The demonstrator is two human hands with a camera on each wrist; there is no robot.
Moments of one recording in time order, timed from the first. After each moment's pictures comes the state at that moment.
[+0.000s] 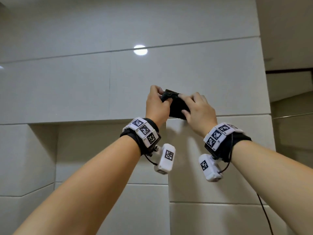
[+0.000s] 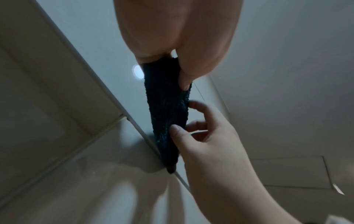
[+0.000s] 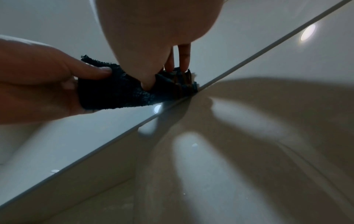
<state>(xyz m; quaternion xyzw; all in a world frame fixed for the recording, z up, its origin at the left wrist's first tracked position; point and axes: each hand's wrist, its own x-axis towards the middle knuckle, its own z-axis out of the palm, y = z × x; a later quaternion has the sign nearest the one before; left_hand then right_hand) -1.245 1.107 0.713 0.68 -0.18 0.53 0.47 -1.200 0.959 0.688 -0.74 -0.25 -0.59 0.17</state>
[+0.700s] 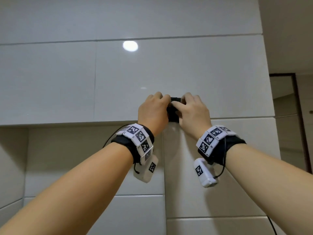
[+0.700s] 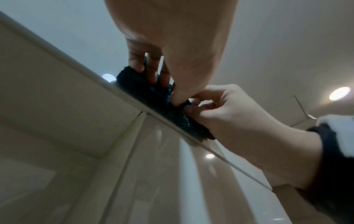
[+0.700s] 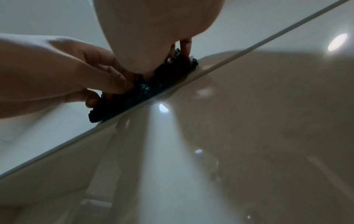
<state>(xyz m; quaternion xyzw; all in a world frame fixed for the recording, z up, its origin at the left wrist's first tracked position) -1.200 1.133 0.711 0.79 -0.14 0.60 0.02 -1.165 0.986 0.695 -0.71 -0.22 -0.66 0.06</state>
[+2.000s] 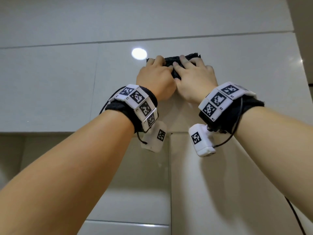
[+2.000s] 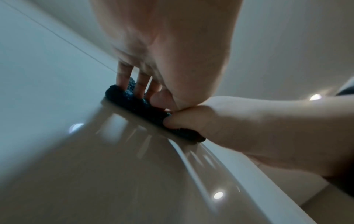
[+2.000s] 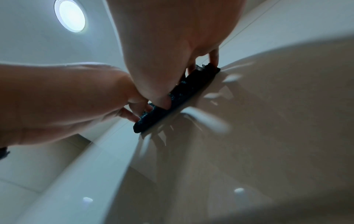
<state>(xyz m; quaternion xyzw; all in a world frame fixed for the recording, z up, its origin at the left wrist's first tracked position) -1.188 1.143 0.820 0.80 -0.08 0.60 -0.08 -1.160 1.008 0.820 -0.78 -0.17 -0.60 0.00</state>
